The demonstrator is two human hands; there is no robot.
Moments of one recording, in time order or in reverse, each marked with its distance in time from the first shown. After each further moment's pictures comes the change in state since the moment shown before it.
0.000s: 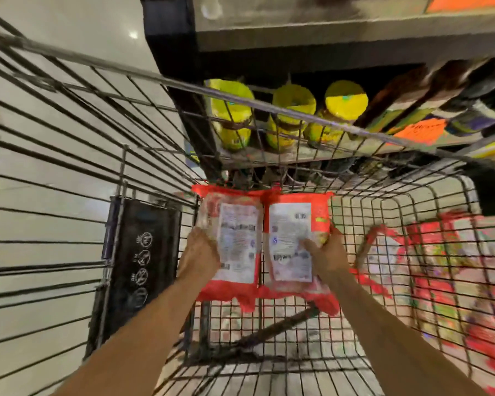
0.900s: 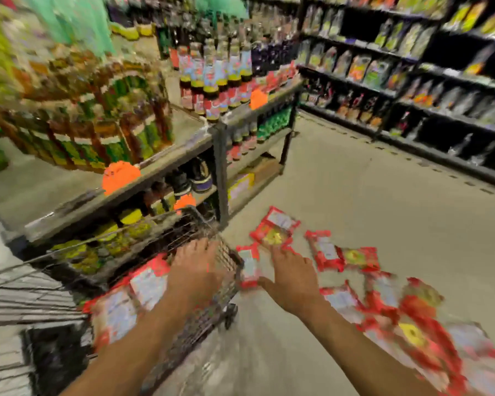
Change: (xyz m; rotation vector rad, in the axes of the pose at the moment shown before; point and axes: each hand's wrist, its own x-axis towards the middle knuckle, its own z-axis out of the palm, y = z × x) left_hand -0.508 0.243 -0.053 0.852 0.167 1.329; right_hand -0.487 0.079 -0.324 -0.592 0.607 -0.203
